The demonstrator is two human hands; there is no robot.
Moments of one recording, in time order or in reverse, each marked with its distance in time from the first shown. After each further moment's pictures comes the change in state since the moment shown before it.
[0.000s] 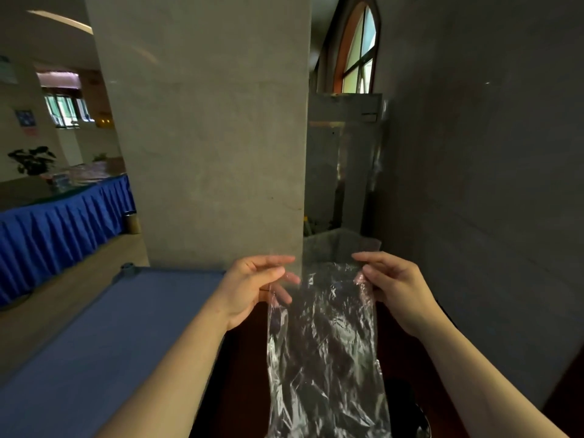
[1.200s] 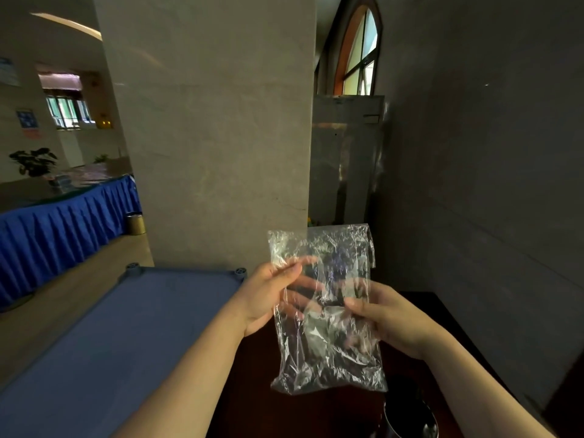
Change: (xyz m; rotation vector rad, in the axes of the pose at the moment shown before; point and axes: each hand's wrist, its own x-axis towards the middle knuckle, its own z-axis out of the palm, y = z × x) left_hand -0.015 0.003 0.017 -0.071 -0.146 -0.107; right_hand -0.030 -0.002 0.024 0.010 -0.346 0.402
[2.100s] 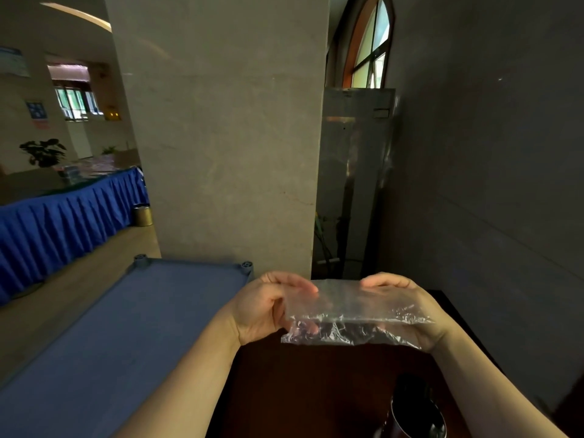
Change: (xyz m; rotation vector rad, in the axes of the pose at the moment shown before) left_hand -0.020 -0.009 -0.018 -0.266 -0.202 -0.060; right_hand 0.007 0.000 -0.014 0.329 -0.025 -0.122
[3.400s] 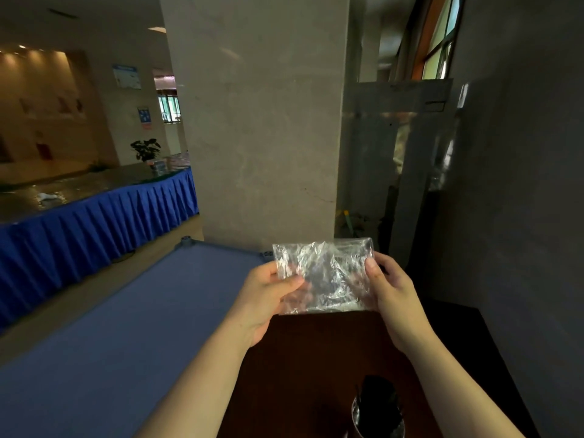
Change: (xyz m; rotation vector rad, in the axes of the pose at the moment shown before) left_hand 0.042 -0.042 0.126 0.354 0.873 0.133; right_hand -0.024 -0.019 -0.050 -0.326 0.235 -0.217
